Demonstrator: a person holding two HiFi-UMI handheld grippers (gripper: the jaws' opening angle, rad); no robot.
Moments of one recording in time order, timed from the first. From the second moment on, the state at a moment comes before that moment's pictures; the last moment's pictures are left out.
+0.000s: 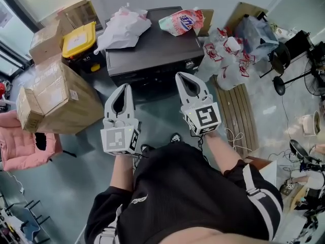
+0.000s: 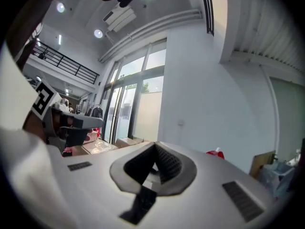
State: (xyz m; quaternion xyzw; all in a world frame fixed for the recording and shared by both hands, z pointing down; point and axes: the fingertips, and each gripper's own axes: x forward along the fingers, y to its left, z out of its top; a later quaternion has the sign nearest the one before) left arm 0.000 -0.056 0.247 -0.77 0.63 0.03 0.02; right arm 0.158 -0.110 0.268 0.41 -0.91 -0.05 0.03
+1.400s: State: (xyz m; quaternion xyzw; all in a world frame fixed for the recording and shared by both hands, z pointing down) left arm -0.001 -0.045 0.261 -0.75 0.66 0.01 0.02; right arm 0.159 -0.092 0.261 0.40 -0.91 -0.08 0.03
